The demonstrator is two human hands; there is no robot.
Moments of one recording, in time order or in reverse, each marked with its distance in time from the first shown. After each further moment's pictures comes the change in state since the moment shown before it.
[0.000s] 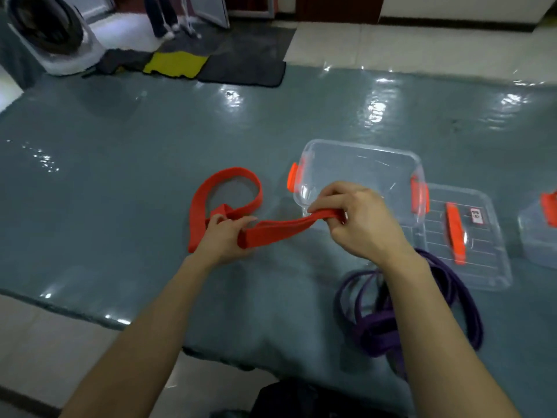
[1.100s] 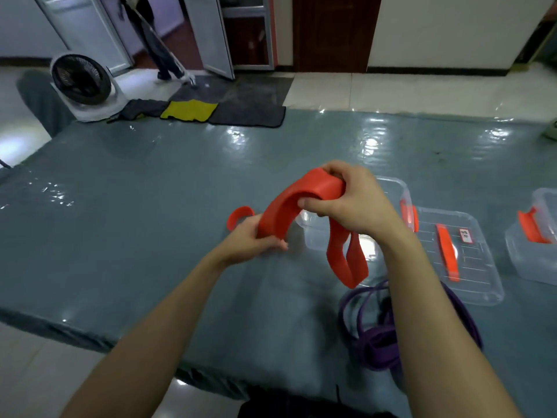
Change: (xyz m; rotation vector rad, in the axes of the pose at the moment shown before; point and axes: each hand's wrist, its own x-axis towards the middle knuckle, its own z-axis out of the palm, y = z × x) left_hand -0.012 0.059 -0.081 -0.948 -0.033 0.097; right_hand 0.024 -0.056 -0.059 0.393 0.074 0.201
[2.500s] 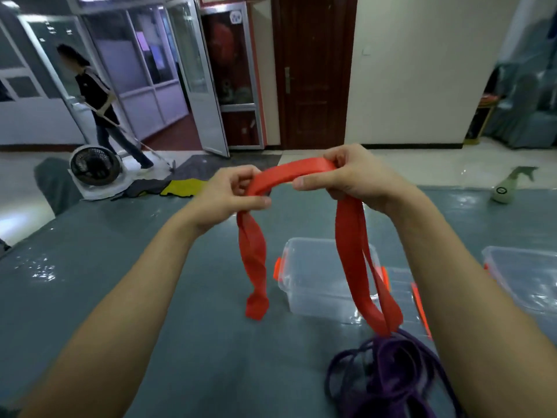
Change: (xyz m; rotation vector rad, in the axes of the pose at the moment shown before) left_hand 0.007 0.240 -0.063 0.091 0.026 0.409; right_hand 0.038 -0.093 -0.131 0.164 -0.178 -0.140
